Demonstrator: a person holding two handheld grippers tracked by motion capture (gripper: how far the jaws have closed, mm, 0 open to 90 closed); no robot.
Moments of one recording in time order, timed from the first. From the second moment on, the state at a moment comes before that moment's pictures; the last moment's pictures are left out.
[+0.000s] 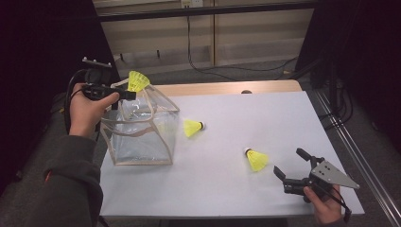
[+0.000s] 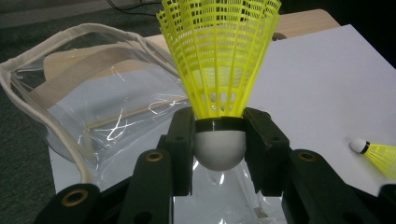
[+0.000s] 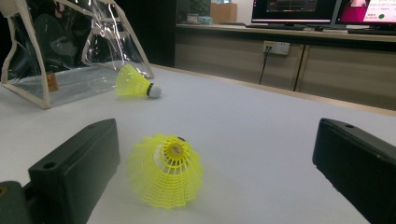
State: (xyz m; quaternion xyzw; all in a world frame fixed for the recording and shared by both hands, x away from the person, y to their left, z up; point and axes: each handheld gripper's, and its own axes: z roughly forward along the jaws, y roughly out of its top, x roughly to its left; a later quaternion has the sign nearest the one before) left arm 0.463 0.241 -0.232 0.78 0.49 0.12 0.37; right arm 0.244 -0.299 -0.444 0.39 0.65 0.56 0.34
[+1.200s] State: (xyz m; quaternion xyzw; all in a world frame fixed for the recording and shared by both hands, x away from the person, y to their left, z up) left arm 0.476 0.252 -0.244 0.76 0.53 0.13 0.36; right arm 0.244 -0.300 -0.444 0.39 0.65 0.56 0.34
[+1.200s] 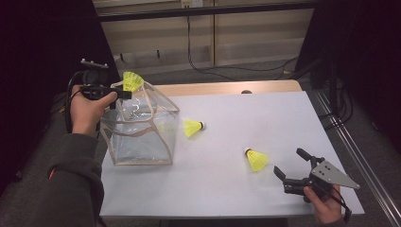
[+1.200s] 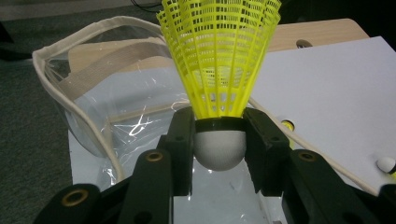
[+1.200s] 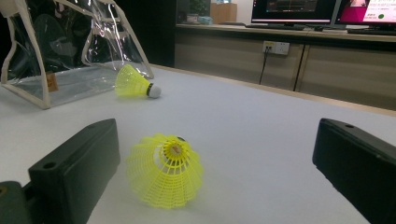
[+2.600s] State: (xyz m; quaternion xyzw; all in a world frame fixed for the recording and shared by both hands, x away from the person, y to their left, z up) left arm 0.484 0.256 -0.261 0.73 0.57 0.15 0.34; right arm 0.244 -0.299 -0.444 0.39 0.65 0.56 0.34
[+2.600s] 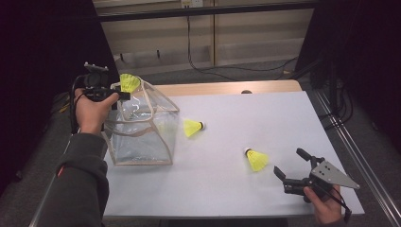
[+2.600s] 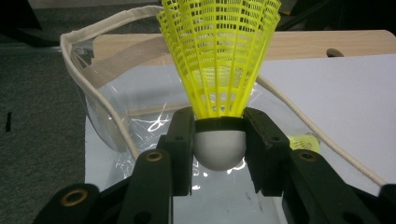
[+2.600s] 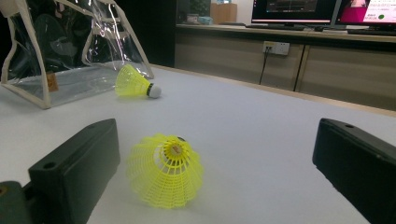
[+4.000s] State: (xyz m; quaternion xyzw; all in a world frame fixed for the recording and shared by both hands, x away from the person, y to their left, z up) left arm 0.485 0.253 -0.265 0.72 0.57 0.15 0.36; right arm 0.244 -0.300 -0.444 0.39 0.65 0.56 0.34
